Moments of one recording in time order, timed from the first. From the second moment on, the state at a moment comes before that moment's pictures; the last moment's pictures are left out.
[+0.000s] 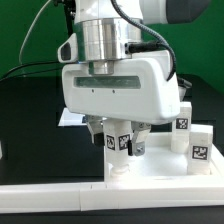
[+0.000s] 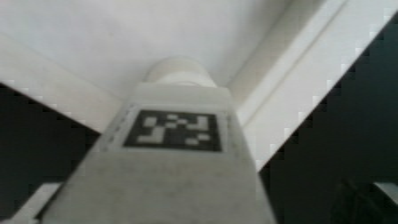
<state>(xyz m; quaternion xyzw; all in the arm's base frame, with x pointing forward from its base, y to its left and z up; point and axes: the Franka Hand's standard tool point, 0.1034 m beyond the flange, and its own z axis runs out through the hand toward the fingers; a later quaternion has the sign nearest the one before) 0.643 -0.011 0.072 -0.91 0.39 -0.09 0.05</state>
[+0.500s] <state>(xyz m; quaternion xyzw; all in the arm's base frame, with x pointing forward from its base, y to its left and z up) 0.635 -0.018 0.096 -0.99 0.06 -0.08 0.03</state>
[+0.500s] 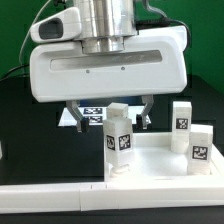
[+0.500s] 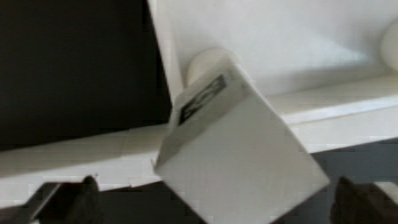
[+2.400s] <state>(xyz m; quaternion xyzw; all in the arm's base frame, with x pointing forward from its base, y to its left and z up) 0.641 -0.017 0.088 -0.85 0.52 -0.06 0.06</state>
